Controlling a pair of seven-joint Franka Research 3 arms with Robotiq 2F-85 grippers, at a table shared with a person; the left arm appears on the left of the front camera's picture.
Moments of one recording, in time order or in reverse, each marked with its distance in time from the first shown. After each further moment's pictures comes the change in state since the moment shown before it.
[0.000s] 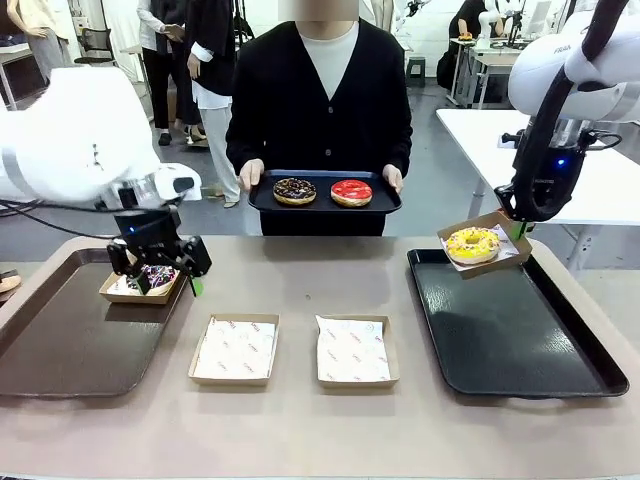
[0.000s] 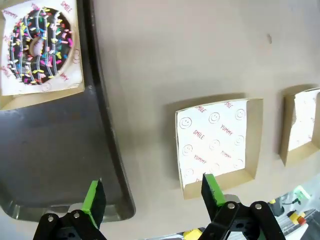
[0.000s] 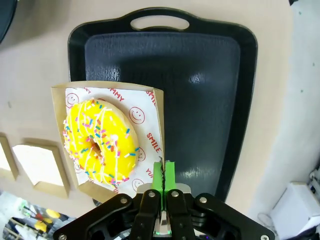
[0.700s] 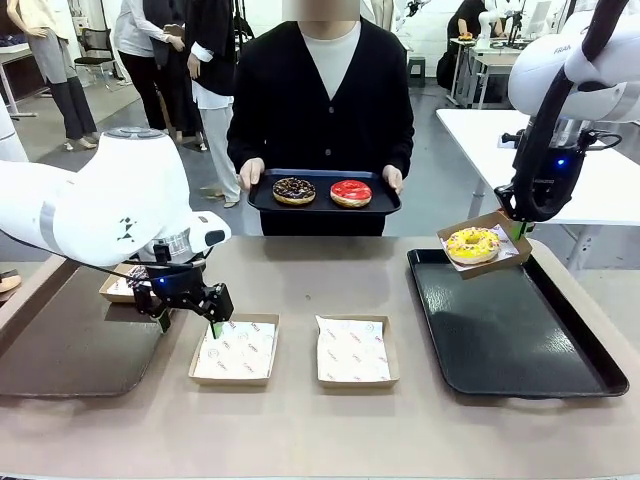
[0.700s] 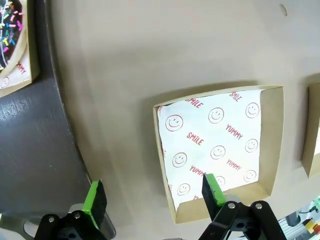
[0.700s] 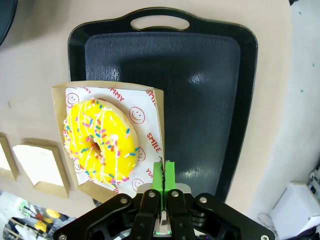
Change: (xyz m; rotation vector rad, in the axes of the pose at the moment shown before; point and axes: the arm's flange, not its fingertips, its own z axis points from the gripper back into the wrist) left arm -0.025 -0.036 -0.061 0.062 -0.013 -0.030; right arm 0.000 0.000 0.000 0.000 0.000 0.000
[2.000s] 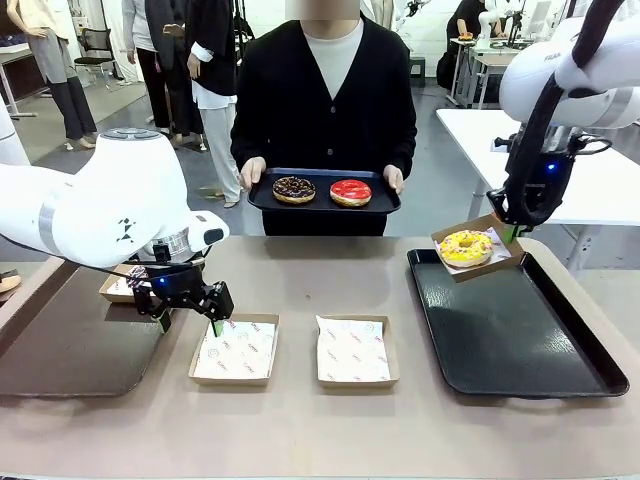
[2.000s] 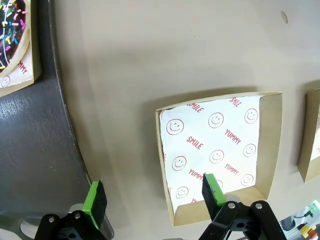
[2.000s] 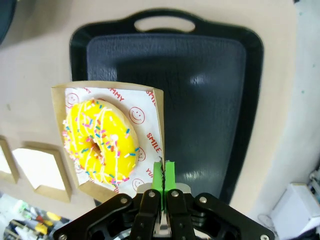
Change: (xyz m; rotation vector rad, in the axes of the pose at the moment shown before) left arm 0.001 0.003 0.001 -0.015 -0.014 0.033; right arm 0.006 0.011 -0.013 -0.002 -0.005 0.000
